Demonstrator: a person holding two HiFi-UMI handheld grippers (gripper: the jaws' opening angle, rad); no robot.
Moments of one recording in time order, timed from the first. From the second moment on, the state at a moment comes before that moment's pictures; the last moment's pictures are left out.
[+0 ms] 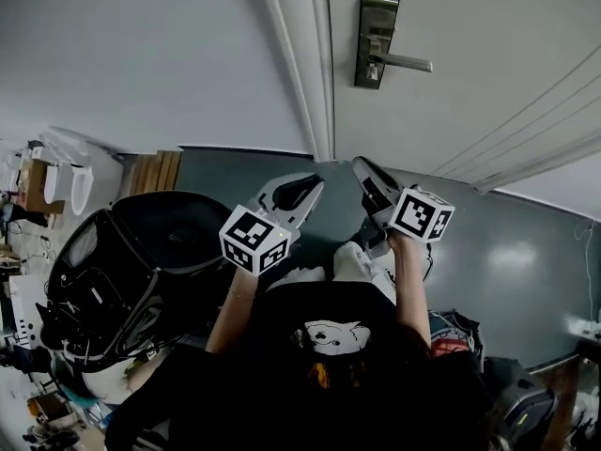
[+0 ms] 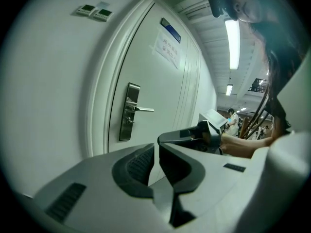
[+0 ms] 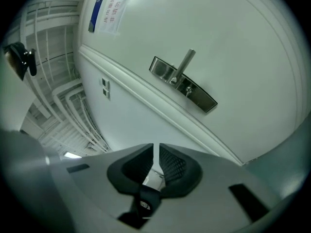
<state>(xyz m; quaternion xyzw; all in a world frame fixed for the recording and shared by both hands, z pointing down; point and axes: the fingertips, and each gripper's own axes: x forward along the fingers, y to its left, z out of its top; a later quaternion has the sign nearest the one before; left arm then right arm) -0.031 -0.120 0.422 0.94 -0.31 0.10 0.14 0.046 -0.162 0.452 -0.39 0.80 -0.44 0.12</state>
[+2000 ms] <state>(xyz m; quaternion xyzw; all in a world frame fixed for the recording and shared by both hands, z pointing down) -0.033 0.051 0.404 0.98 -0.15 0.06 0.11 0.053 0.047 0.406 -0.59 0.76 -0.26 0.07</state>
